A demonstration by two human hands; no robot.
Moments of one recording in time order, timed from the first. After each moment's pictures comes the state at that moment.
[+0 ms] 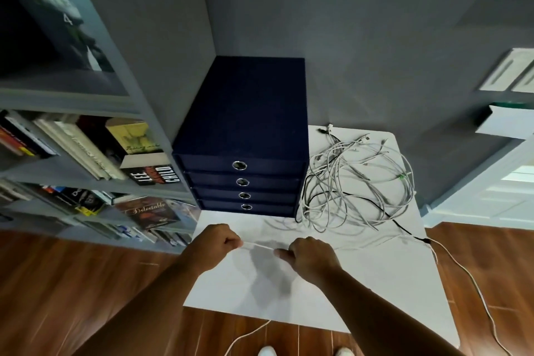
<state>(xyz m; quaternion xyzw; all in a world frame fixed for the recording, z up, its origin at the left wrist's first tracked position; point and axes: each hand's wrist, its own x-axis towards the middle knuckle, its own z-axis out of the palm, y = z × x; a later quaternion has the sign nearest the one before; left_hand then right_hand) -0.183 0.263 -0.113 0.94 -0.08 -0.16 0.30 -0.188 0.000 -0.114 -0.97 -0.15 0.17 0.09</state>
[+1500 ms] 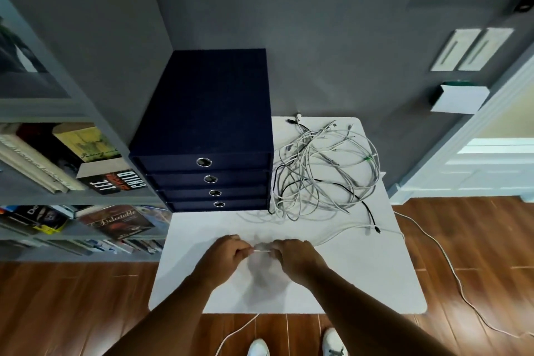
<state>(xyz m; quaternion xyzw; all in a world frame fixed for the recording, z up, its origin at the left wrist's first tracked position) -0.197 0.197 -0.165 0.93 -0.15 -0.14 0.32 -0.207 -0.022 -0.148 -0.96 -0.14 0.19 0.18</state>
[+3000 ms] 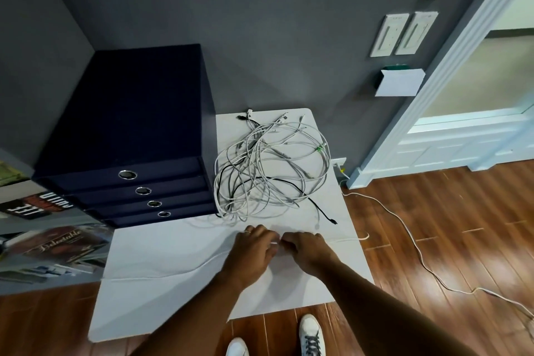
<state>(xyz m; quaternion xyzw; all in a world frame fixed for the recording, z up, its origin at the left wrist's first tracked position) -0.196 0.033 -0.160 0.92 -0.27 -0.10 0.25 -0.219 -0.154 -0.151 -0.96 -0.03 0.17 0.23</state>
